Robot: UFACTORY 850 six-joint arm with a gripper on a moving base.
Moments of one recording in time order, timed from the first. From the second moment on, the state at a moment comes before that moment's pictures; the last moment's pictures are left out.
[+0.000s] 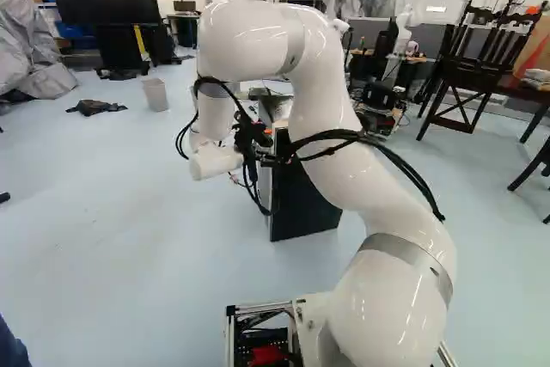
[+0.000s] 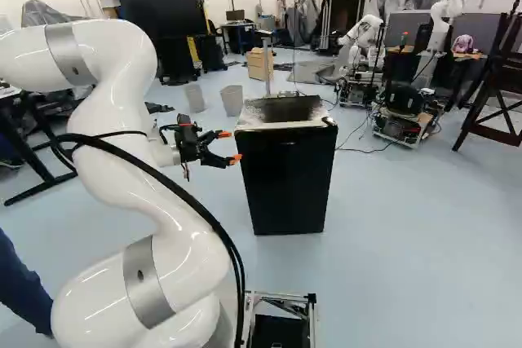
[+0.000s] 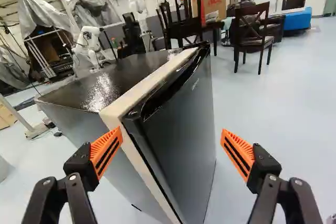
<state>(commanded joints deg) 37.3 -44.0 -56.3 94.6 80.8 0.0</state>
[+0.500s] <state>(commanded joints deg) 37.3 -44.8 -56.6 94.6 80.8 -9.1</state>
